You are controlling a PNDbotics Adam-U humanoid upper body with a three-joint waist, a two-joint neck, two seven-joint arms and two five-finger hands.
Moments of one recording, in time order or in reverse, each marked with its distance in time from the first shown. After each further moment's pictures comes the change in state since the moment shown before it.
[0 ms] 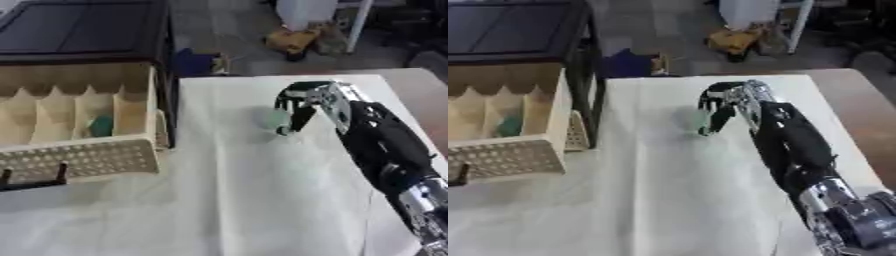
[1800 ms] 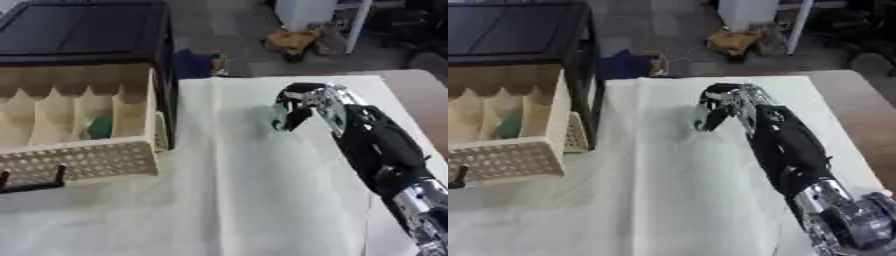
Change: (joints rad) left arm 0.006 -0.008 0.006 0.000 0.001 0.007 -0.002; right arm -0.009 0.007 -0.006 0.017 0.015 0.040 -0.081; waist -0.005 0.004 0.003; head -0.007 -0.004
